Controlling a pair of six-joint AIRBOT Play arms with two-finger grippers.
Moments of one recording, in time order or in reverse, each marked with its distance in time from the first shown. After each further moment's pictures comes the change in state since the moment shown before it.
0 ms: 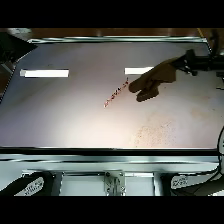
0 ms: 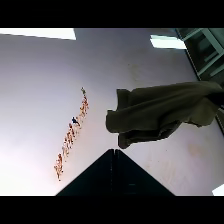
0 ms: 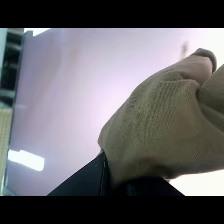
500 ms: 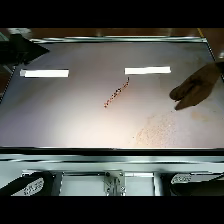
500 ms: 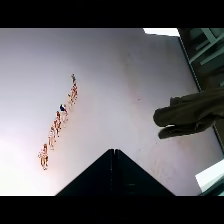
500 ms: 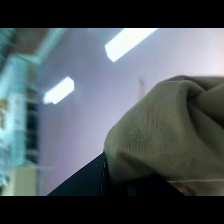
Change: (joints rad) left arm -0.076 -0.058 0.000 0.000 0.002 -0.039; right arm -0.383 0.007 0.043 0.210 0.132 -0.003
